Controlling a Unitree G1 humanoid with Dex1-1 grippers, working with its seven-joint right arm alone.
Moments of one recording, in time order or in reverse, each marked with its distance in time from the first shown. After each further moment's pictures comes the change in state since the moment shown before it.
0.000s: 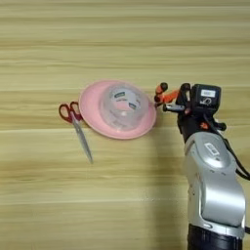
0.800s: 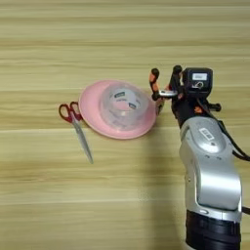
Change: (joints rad) arm -0.083 -0.031 0.039 0.011 -0.033 0.000 0.037
